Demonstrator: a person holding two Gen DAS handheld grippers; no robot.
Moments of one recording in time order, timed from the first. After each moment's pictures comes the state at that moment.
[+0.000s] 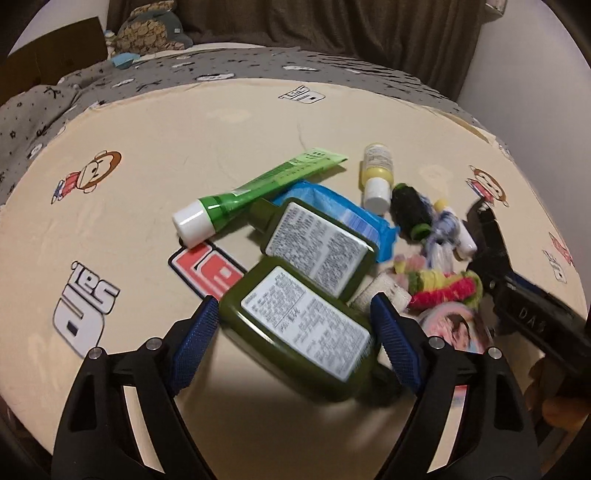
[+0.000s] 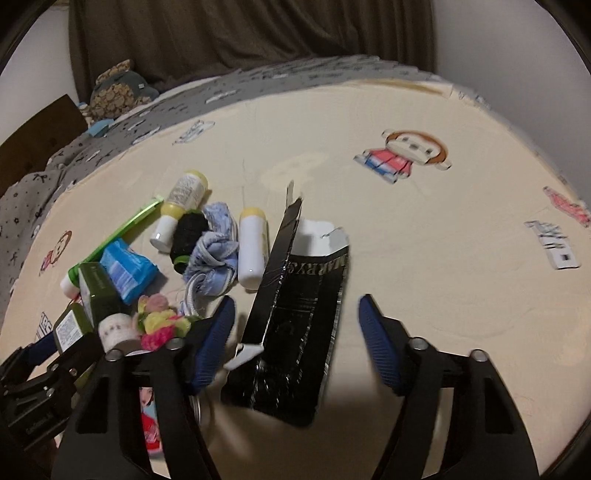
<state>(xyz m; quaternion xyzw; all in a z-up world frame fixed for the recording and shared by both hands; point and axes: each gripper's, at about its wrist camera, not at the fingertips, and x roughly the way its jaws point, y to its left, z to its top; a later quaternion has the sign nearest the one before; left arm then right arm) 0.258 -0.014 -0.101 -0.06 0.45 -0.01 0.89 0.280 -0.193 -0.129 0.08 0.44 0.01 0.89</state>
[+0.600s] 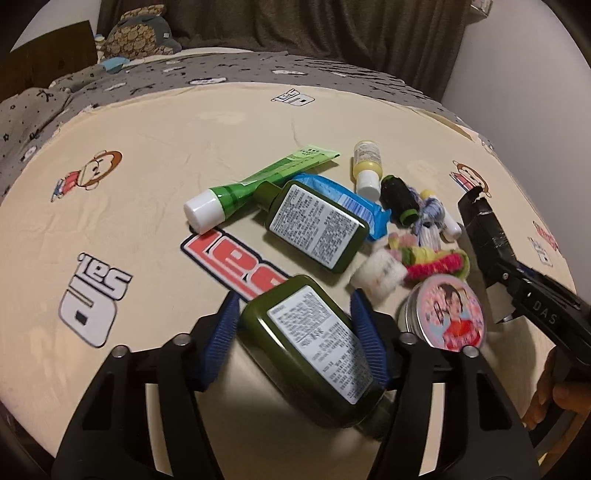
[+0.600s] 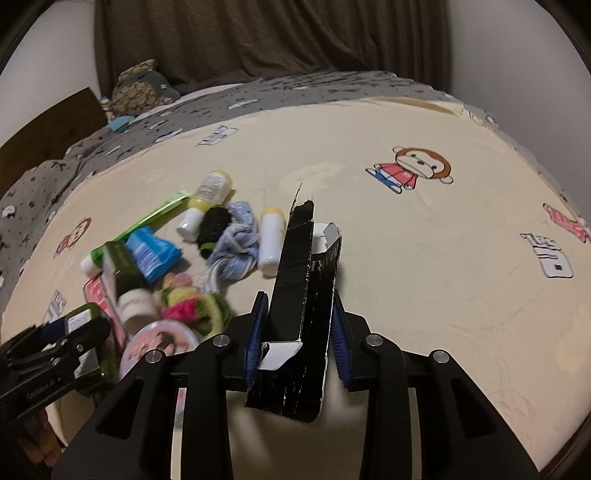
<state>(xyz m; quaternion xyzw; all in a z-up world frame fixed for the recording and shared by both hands) 0.230 -0.003 -0.096 -0.05 0.44 -0.04 0.90 0.245 -0.191 -0.104 0.05 0.41 0.05 0.91</state>
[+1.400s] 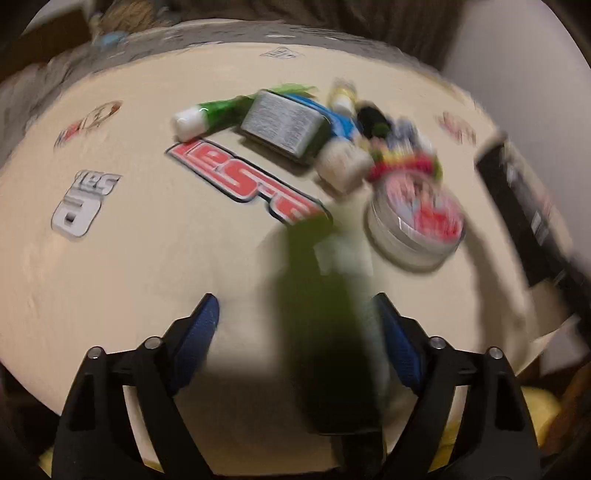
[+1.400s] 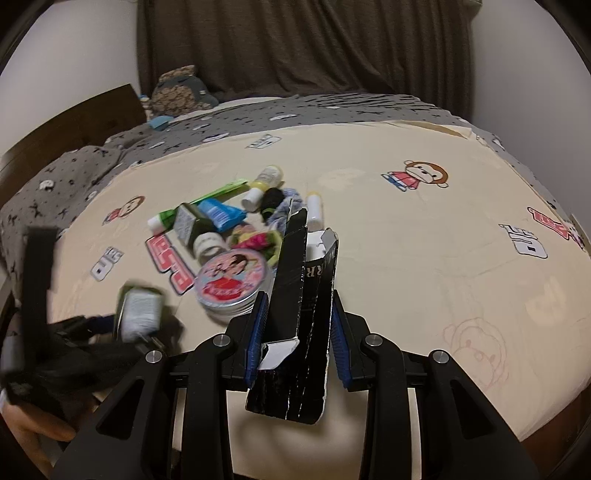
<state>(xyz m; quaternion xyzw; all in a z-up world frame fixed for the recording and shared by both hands) 0.177 -0.033 -0.123 -0.02 0.48 -0.04 0.87 0.160 -0.184 -0.084 0.04 0.37 0.11 0.92</state>
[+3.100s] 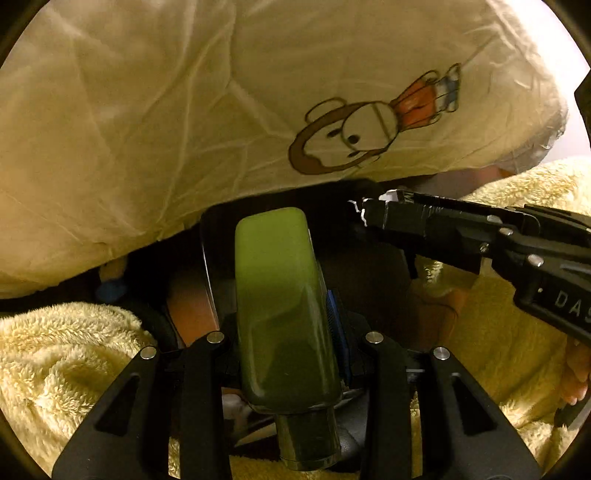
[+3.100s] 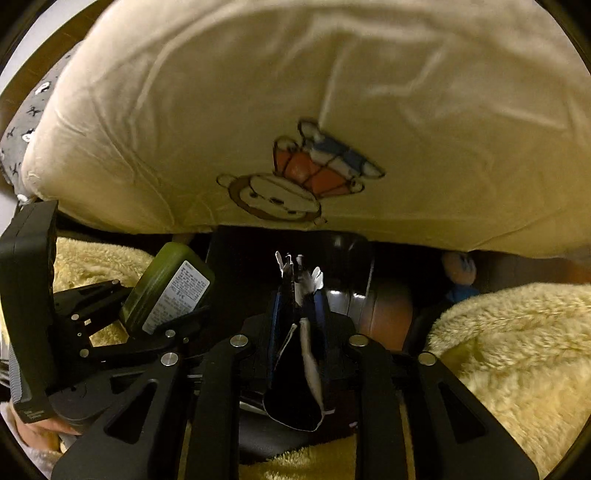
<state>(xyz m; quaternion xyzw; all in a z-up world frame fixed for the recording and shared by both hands) 0.006 -0.057 -0.298 0.01 0.63 -0.15 0.77 0.025 -0.162 -0.281 0.06 0.61 0.15 0.77</state>
